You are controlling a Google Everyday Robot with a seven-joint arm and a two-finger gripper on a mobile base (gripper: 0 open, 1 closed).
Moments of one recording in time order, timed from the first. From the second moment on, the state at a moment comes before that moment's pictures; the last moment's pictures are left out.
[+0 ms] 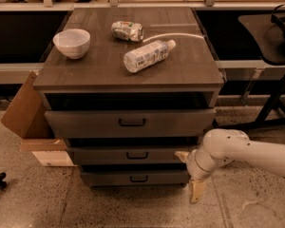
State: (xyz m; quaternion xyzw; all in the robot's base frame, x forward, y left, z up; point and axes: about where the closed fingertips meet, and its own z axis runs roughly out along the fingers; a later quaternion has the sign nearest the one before) arm 0.474 -0.159 0.487 -0.76 0.63 0.09 0.15
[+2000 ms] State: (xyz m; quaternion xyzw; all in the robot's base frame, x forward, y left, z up) arm 0.589 -0.140 0.413 -0.74 0.63 0.03 0.23
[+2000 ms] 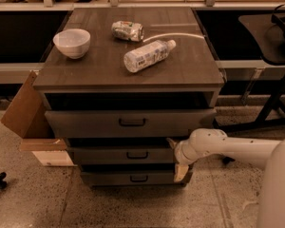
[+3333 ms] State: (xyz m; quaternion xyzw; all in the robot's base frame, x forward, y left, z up) arm 0.545 -0.122 0.404 -0.73 0.64 0.03 0.25
